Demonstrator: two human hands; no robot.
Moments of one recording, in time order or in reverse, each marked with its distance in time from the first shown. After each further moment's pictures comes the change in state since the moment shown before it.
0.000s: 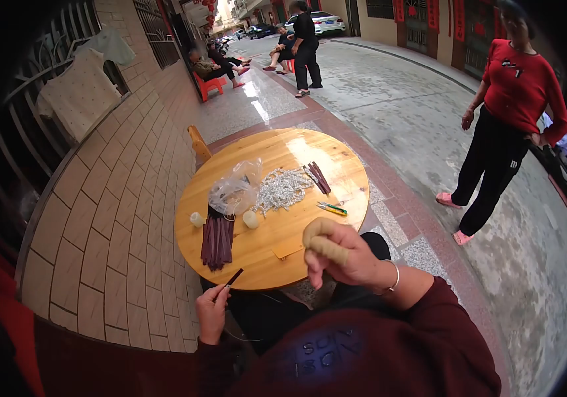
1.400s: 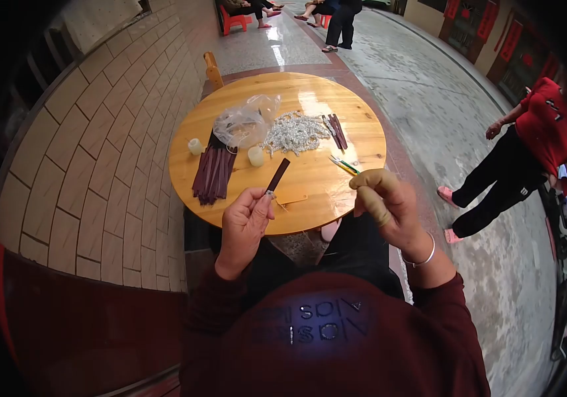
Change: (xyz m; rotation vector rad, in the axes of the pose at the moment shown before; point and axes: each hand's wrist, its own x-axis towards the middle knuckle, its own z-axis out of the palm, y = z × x) left_hand 0.019 0.078 0.065 -0.635 -0.230 0.039; right_hand -0.008 -0.019 -0.021 -0.993 0.155 -0.187
